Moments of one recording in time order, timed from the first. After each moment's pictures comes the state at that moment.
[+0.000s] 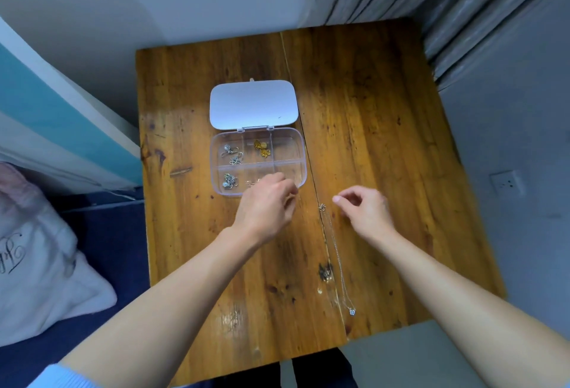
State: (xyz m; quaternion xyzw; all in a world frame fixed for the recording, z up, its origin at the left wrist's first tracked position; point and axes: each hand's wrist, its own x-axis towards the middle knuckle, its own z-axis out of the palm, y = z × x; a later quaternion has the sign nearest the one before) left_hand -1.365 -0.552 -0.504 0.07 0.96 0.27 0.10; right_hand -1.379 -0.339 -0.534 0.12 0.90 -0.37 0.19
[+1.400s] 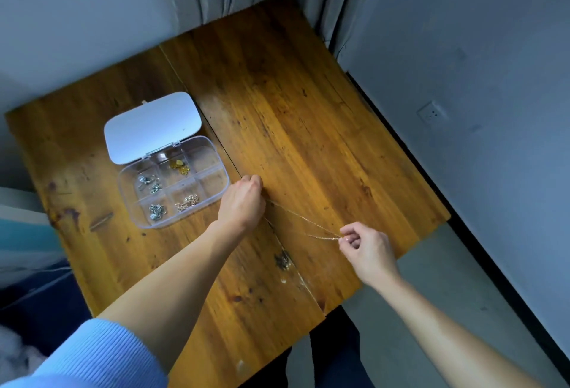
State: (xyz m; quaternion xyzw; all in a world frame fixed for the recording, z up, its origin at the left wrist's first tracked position) left_hand -1.393 -0.471 -0.548 0.17 0.96 0.14 0.19; right_hand -1.243 -0.262 -0.533 0.26 0.89 -0.34 0.13
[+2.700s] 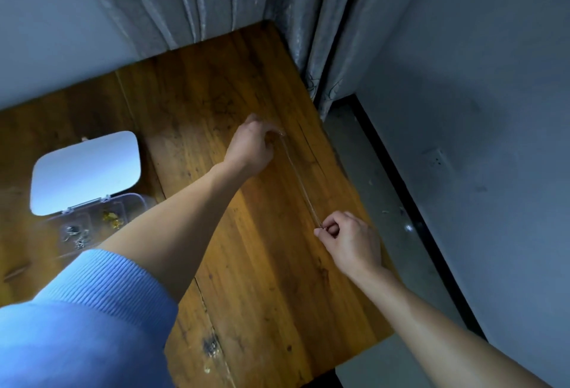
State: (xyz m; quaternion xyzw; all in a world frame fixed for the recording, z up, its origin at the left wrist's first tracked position) left_hand -1.578 -0.322 -0.531 0.10 0.94 0.28 0.14; right_hand -1.402 -0.144 -0.556 0.15 0.95 -0.25 0.15
